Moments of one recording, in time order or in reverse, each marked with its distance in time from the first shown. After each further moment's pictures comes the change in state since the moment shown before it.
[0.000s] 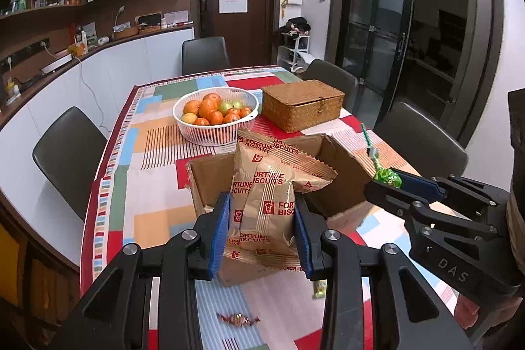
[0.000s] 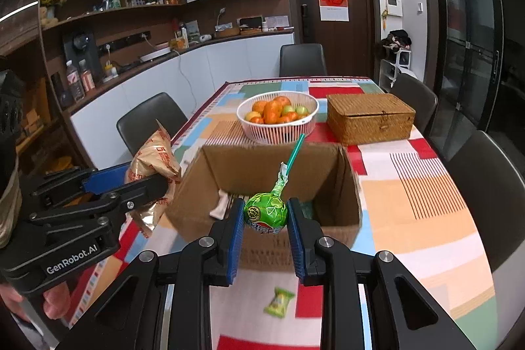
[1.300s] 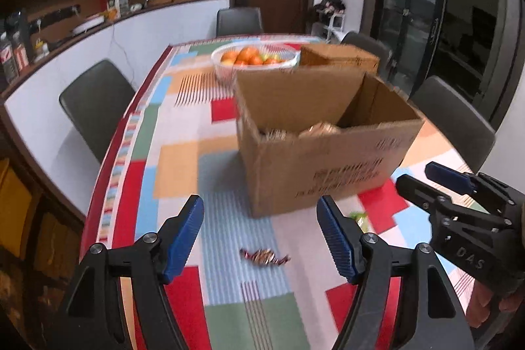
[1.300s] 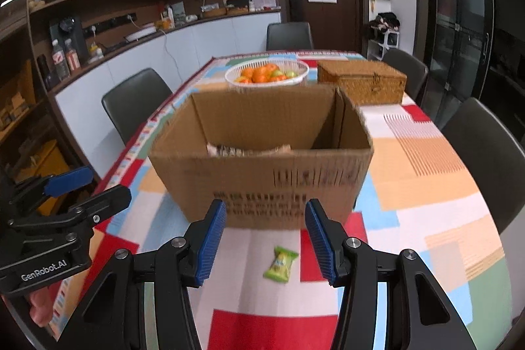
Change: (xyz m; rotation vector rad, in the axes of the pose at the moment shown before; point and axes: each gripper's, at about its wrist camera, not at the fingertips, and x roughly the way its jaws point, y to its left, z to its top) left arm 0.002 0.026 -0.108 -0.094 0.110 0.122; right arm 0.022 0.012 -0.074 0.023 0.084 -0.075
